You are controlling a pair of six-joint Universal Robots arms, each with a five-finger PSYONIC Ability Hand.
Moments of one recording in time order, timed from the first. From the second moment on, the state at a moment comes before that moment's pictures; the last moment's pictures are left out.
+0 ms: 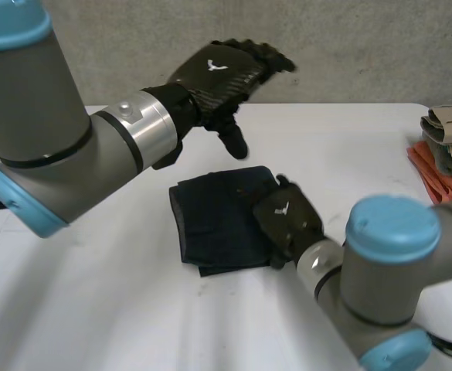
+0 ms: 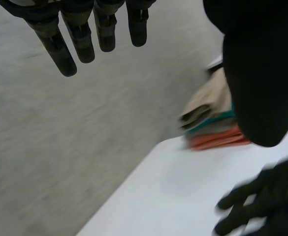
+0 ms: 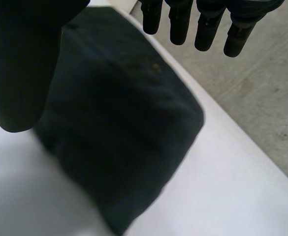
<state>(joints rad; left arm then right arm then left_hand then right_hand) 4.12 -2.00 -0.98 3.00 -1.12 3.35 2.22 -1.10 1.65 -0.29 1.53 2.69 0.19 0.20 0.21 0.20 0.05 0.18 0.18 0.21 0.21 0.05</state>
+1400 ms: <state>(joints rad) 4.13 -1.82 -1.05 3.12 -0.99 3.09 1.28 -0.96 1.03 -0.51 1.17 3.12 0.19 0.20 0.21 0.20 0.05 1.06 1.17 1.19 1.20 0.96</state>
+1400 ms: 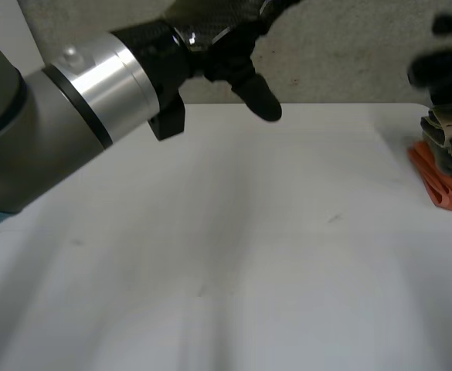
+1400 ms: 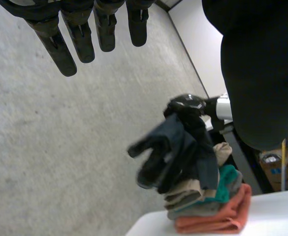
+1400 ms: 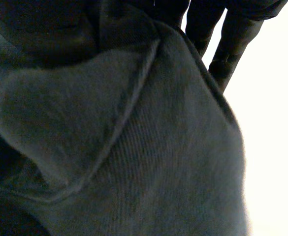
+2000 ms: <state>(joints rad) 4.08 -1.85 -1.08 3.12 -0.99 3.10 1.12 -1.02 1.18 -0.34 1.20 2.92 0.19 0.20 0.21 0.20 0.05 0.23 0.21 0.21 0.21 0.05</state>
